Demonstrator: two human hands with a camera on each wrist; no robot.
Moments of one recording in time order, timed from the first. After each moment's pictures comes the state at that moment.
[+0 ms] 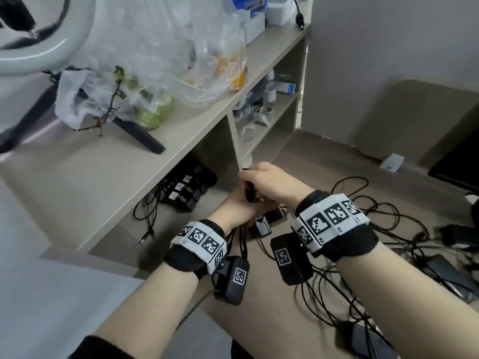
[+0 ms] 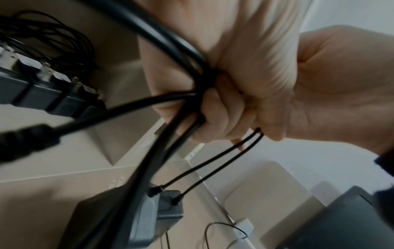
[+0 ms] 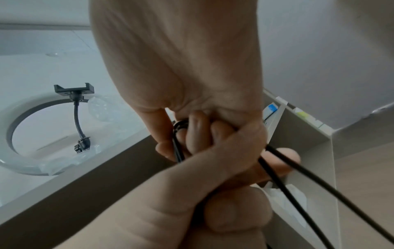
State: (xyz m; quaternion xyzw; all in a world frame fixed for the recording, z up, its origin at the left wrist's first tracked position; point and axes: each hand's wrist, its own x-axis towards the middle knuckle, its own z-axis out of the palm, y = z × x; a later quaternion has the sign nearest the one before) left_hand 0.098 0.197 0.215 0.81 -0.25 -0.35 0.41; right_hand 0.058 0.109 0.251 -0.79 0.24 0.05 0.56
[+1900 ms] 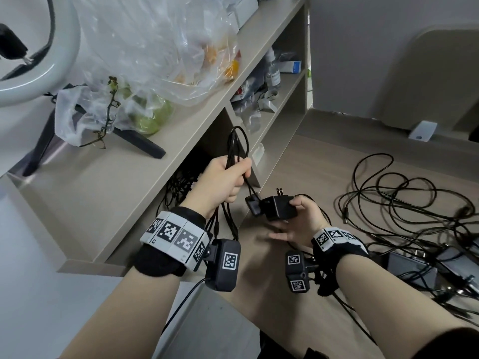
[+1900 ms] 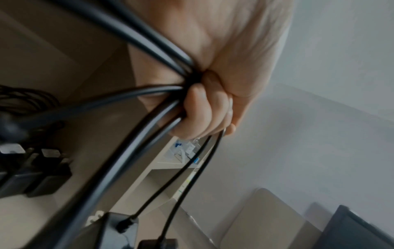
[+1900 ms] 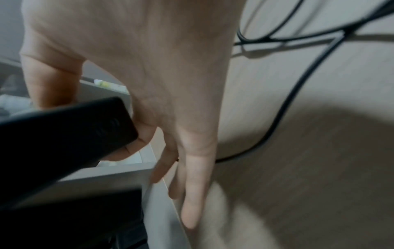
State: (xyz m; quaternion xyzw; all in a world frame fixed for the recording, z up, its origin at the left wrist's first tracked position) left_hand 0.129 0.219 0.262 0.79 -0.20 -0.36 0.46; right_hand 0.023 0.110 0.080 -0.19 0.34 0.05 0.92
